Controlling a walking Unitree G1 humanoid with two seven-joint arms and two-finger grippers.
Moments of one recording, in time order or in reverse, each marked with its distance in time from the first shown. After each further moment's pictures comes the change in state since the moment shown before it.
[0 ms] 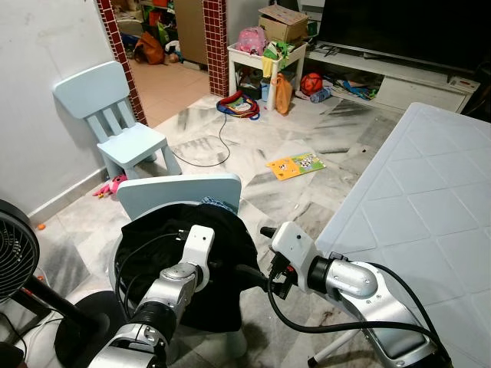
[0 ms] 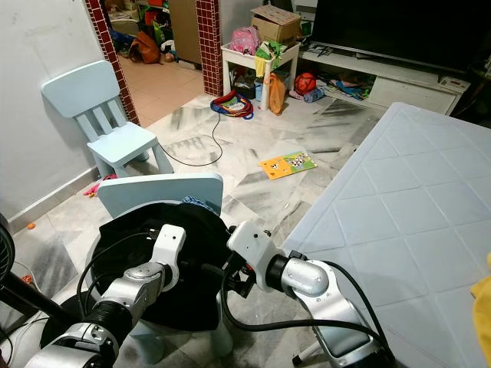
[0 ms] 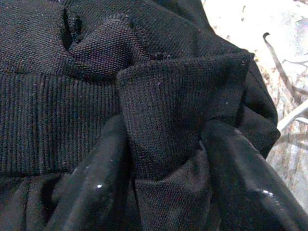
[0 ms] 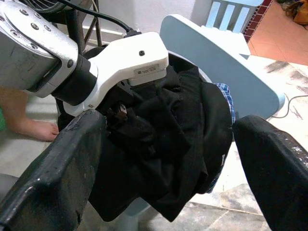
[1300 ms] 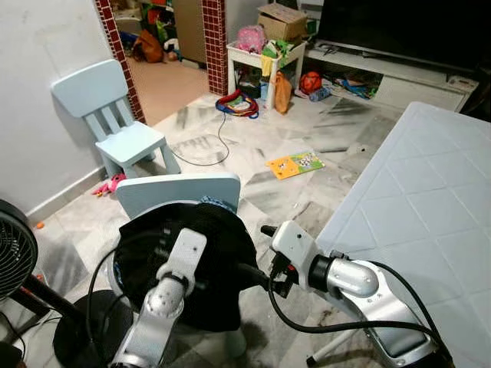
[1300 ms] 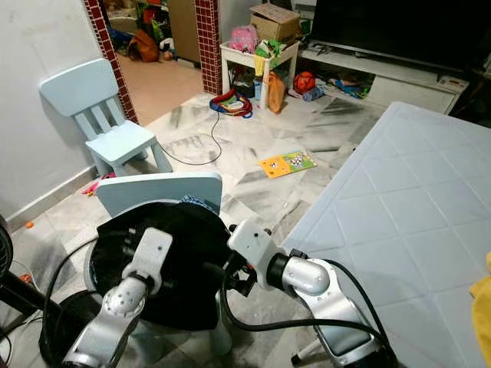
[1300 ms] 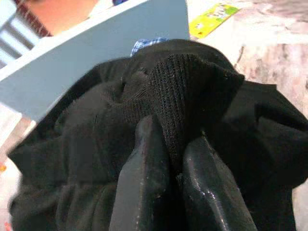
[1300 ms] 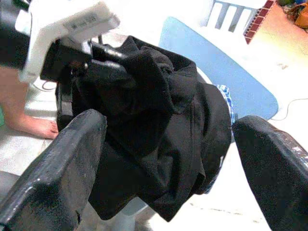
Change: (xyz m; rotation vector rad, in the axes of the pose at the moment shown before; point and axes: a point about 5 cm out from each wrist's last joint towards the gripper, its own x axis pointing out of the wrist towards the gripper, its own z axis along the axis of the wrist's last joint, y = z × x) left arm -0.059 0.003 0.003 0.325 -0.283 0.166; right arm 0.000 -0.002 0.002 -0.018 -0.004 0.004
